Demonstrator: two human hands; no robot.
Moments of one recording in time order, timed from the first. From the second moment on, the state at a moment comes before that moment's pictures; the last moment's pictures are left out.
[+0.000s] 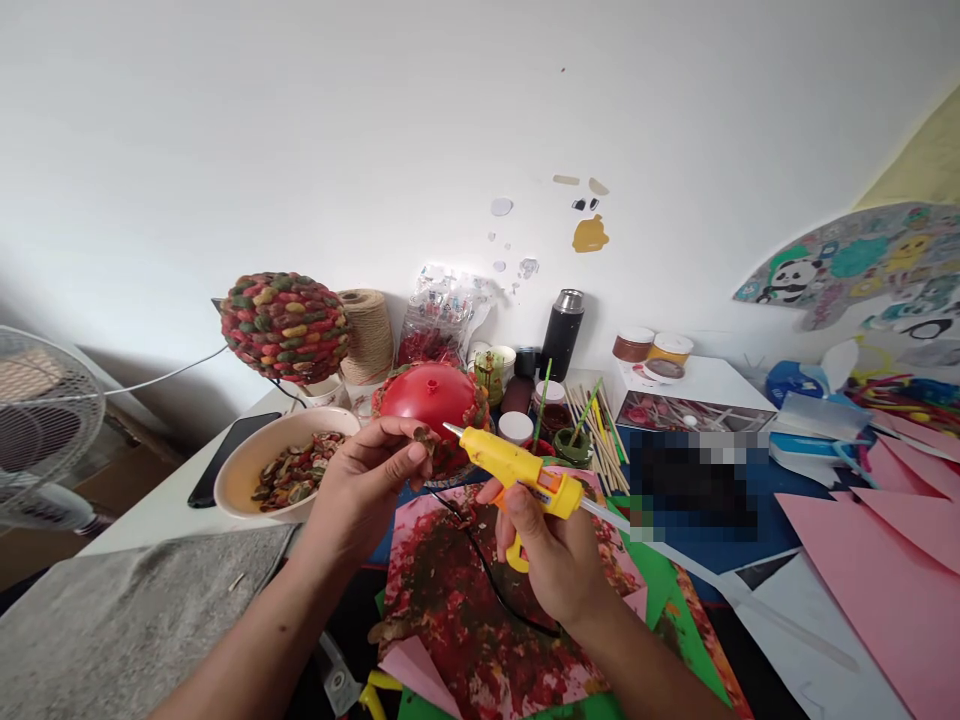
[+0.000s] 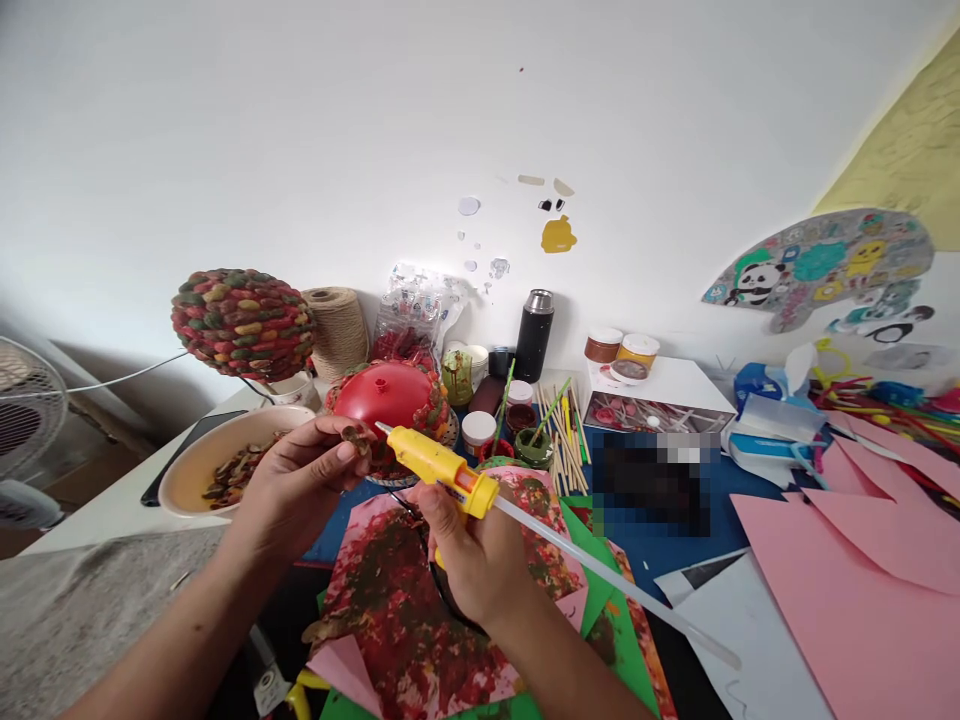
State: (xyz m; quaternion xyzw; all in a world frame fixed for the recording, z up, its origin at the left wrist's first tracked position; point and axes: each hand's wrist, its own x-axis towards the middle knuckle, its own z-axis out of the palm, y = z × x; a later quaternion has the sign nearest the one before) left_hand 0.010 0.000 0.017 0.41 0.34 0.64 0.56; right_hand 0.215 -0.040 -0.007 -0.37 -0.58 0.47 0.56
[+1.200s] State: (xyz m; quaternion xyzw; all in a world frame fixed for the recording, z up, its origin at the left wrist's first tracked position) left_hand 0.013 -0.002 0.013 0.43 0.38 0.62 0.53; right_hand 0.213 -0.044 -0.002 -0.38 -0.67 0.34 0.54
